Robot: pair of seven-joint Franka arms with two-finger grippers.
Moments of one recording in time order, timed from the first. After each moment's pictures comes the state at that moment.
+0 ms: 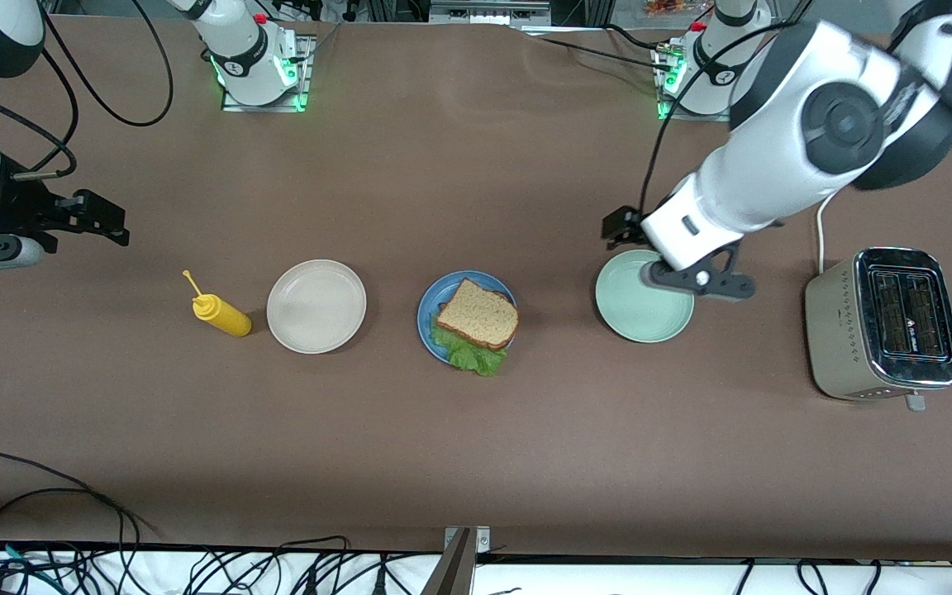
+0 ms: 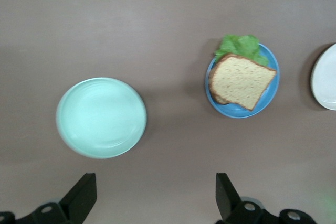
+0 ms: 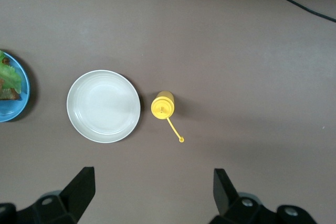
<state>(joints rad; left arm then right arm) -0.05 0.33 -0.40 -1.38 -0.07 1.62 -0.34 0.07 0.14 -0.01 -1.50 0.01 1.64 -0.06</state>
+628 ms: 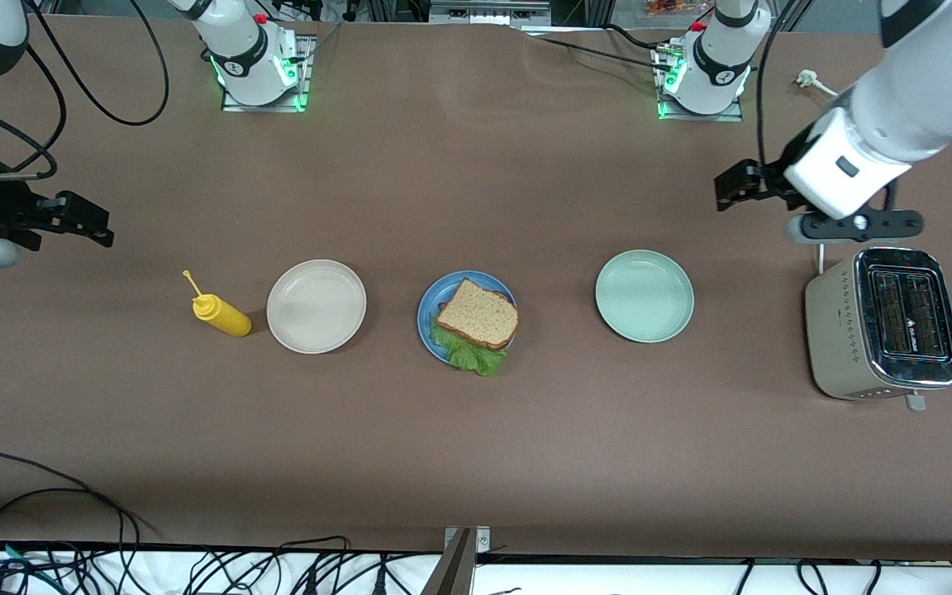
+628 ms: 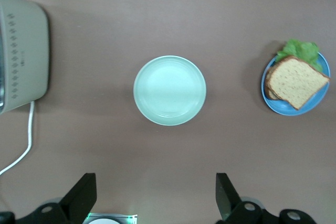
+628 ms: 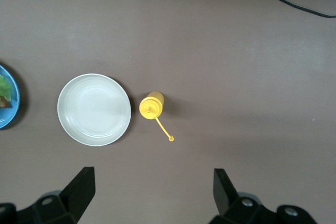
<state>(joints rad) -0.04 0.17 -0.21 -1.38 -0.07 1.41 -0.34 0.06 0.13 -0.04 -1.50 0.00 1.64 -0.04</state>
